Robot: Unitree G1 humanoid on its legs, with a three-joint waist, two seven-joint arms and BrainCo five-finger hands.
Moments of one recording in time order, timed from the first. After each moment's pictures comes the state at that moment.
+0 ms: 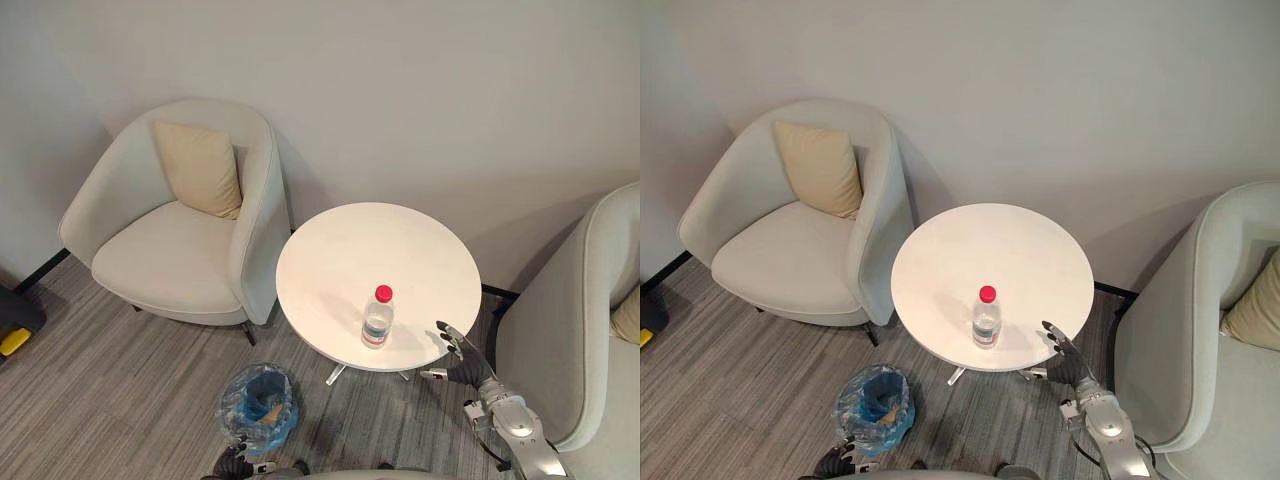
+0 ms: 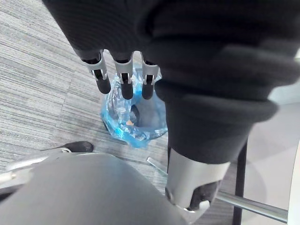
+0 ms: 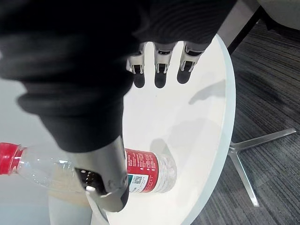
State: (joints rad) left arm 0.16 0.17 -0.07 1.07 0.01 -0.17 -0.02; right arm 0.15 -0.36 0.08 0.37 -0.06 -0.22 0.09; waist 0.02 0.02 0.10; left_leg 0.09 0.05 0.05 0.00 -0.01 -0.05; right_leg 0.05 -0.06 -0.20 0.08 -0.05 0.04
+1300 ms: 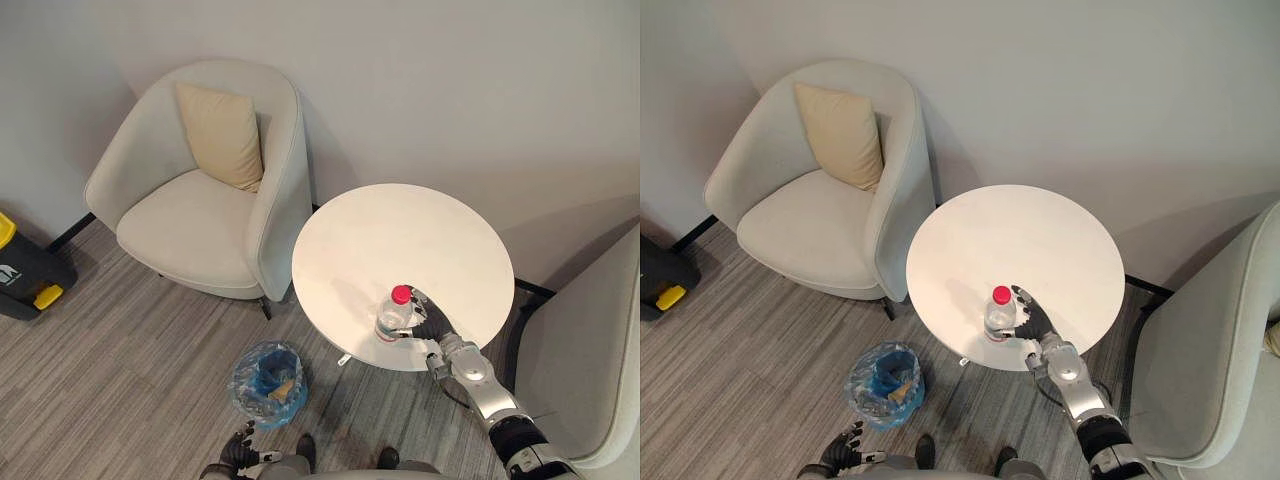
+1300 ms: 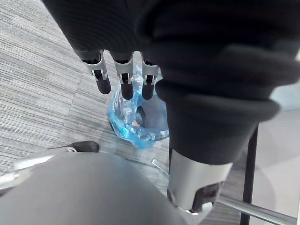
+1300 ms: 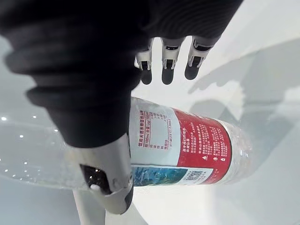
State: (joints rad) left arm 0.14 0.18 -0.13 1.02 0.01 -0.20 -0.01; right arm -0.18 -0.28 0.21 0.61 -0.04 -0.22 0.01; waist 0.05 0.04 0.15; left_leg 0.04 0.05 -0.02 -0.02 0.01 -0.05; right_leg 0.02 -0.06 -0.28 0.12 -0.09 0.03
